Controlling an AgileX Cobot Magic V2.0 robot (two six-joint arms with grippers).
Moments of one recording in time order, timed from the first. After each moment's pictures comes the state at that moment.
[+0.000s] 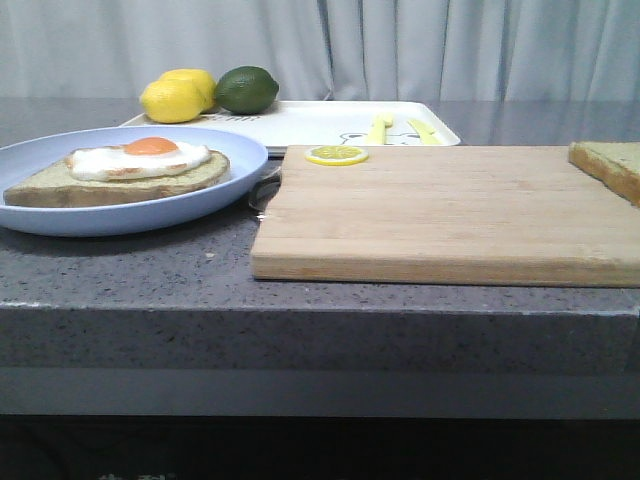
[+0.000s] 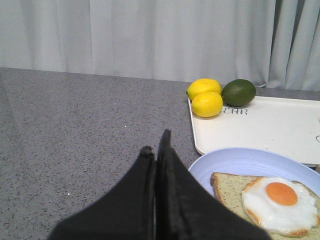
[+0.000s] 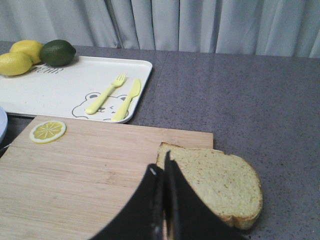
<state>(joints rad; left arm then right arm) -0.03 0.56 -0.50 0.00 0.13 -0.03 0.05 0.49 -0.63 0.16 0.45 -0.09</state>
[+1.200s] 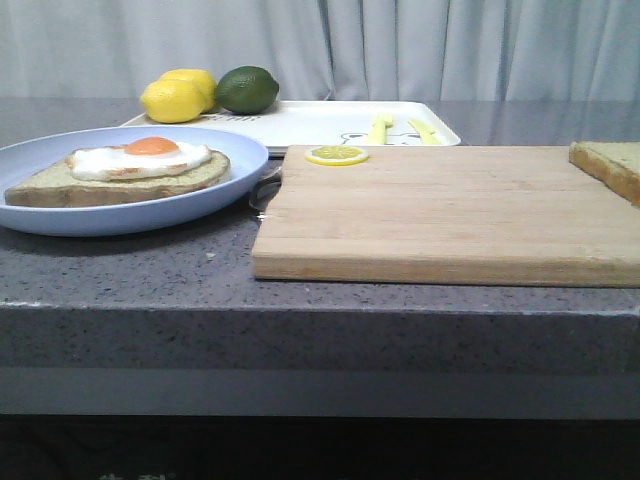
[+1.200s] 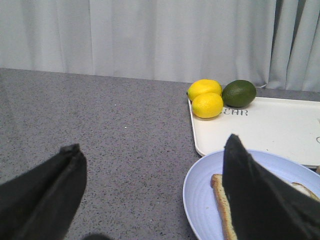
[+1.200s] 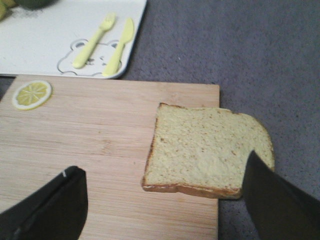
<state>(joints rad) -0.03 0.56 -0.50 0.00 0.13 -0.03 -0.03 0.86 -0.90 0.18 0.70 -0.05</state>
